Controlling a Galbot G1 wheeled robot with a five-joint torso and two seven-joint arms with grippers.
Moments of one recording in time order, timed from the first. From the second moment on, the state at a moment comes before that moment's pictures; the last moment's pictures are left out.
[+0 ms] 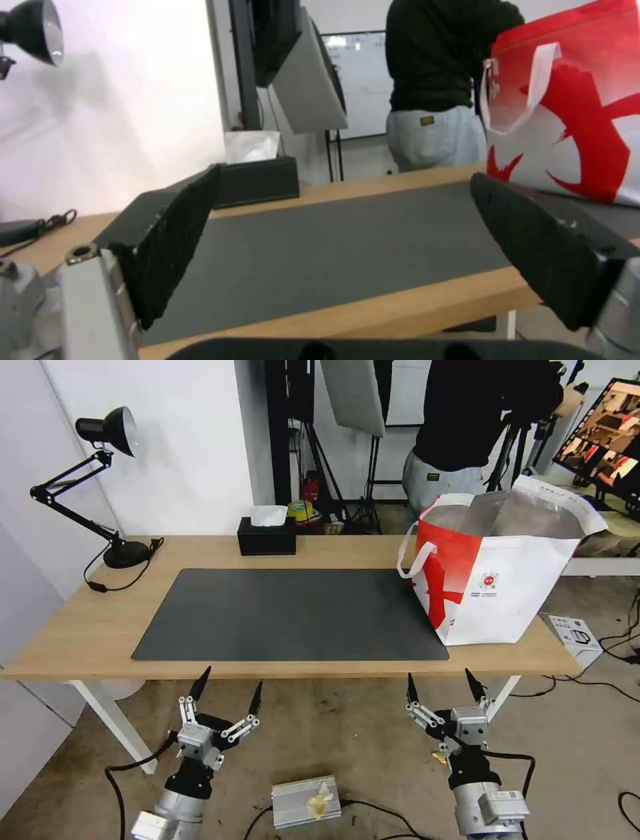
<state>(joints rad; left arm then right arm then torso) 1.74 -1.05 -0.35 -2.10 -0.11 -0.51 -0.22 -1.66 0.88 0.13 2.28 0.12 0.11 0.71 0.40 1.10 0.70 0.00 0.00</state>
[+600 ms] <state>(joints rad) 1.74 -1.08 -0.34 -2.08 -0.12 -0.51 -0.24 -1.66 0.88 0.13 2.28 0.12 0.11 0.71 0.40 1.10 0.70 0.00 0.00</state>
